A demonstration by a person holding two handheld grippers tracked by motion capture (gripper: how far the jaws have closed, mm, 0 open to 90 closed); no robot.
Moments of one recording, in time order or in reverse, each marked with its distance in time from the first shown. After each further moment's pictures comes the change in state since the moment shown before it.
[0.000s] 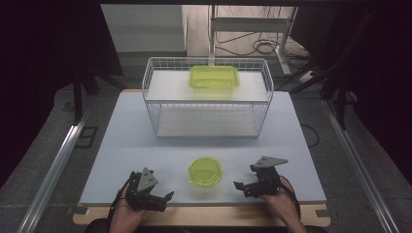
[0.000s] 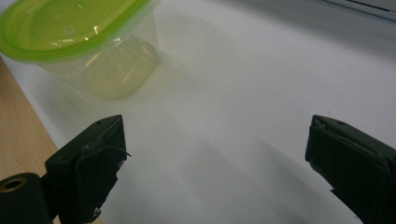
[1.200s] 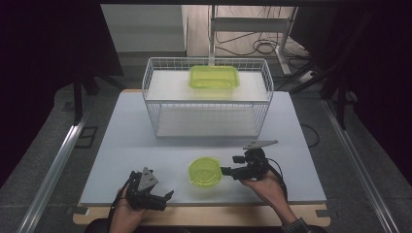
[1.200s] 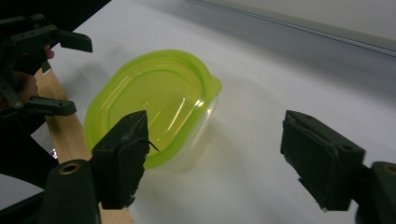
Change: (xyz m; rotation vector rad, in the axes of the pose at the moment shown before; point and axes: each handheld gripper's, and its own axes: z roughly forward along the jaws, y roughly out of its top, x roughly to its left) left arm 0.001 -0.001 0.003 0.003 0.013 0.005; right arm 0.011 0.059 0.012 0.008 0.159 0.101
